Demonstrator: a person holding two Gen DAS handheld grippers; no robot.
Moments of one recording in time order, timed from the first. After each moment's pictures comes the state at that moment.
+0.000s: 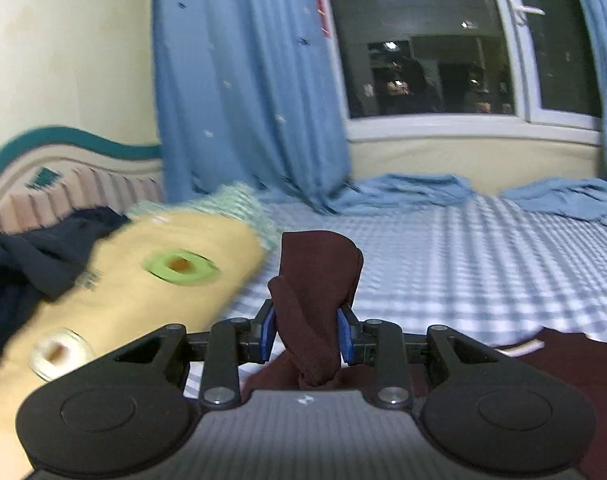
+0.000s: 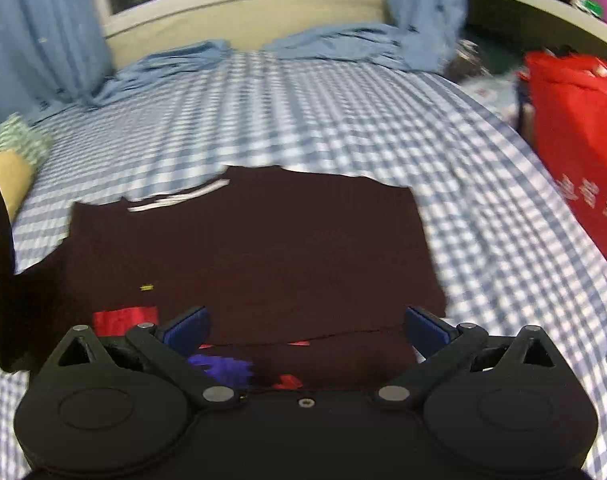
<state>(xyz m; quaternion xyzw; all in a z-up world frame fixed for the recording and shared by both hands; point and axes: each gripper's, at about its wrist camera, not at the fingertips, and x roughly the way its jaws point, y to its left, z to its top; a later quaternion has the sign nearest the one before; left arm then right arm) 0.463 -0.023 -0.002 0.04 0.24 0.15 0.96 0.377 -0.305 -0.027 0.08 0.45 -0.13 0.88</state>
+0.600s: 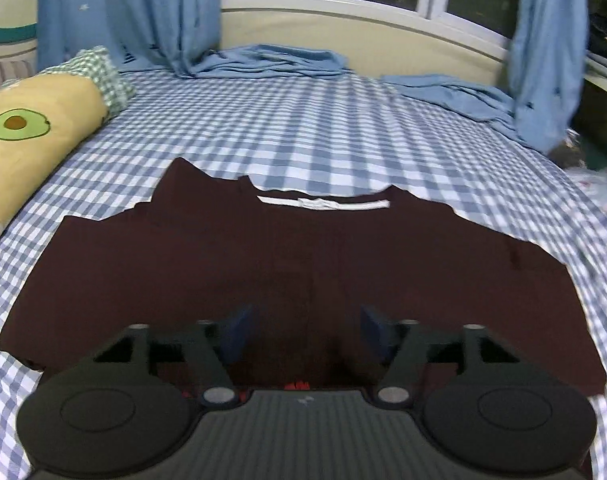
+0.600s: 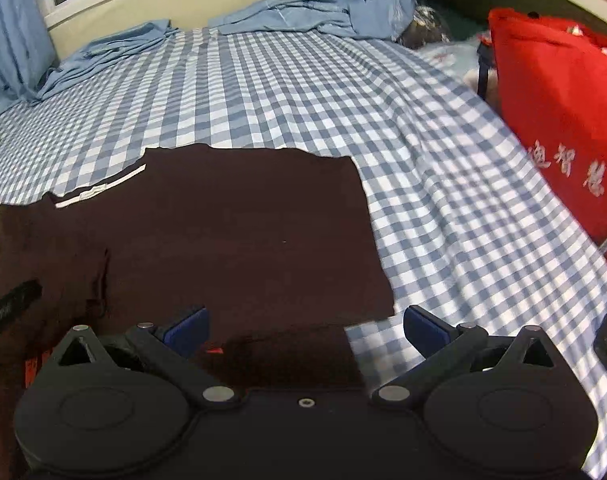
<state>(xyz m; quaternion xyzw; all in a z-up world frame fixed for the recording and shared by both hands) 0.458 -0.100 -0.103 -0.04 0.40 -0.03 0.92 0.401 -0.356 -0.078 0.08 0.47 -0.18 0.86</state>
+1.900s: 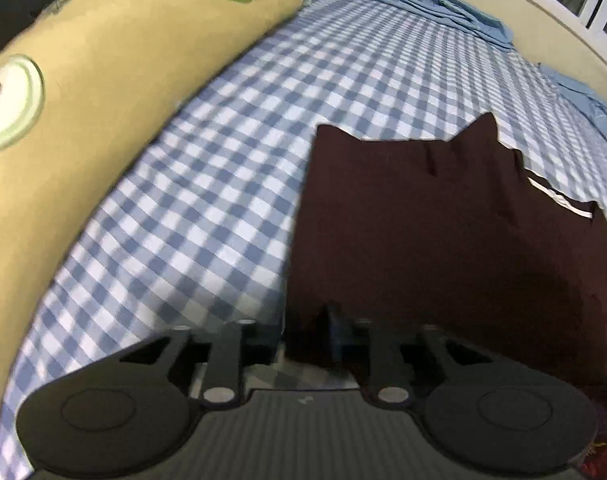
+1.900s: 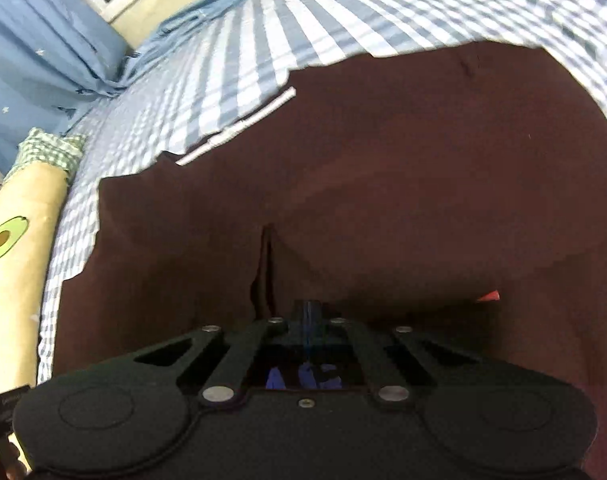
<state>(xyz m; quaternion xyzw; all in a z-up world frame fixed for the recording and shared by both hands) 0.475 0.177 -0.146 -0.12 0.51 0.10 0.85 0.456 -0.254 -0.153 0.23 0.49 -0.03 0.84</state>
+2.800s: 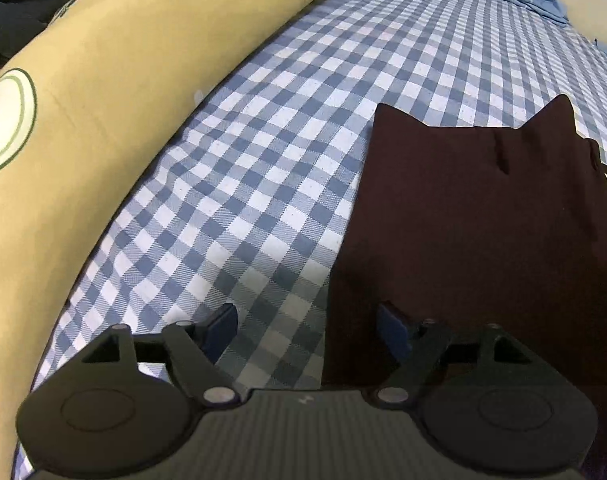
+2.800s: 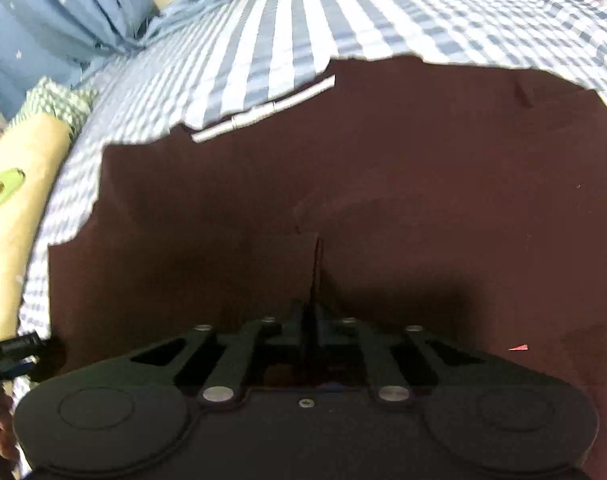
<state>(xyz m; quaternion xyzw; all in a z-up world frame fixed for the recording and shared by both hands) 0.518 0.175 -0.180 -0.08 0.55 0.17 0.82 0.487 -0.234 -0.155 0.17 0.51 0.00 0.84</state>
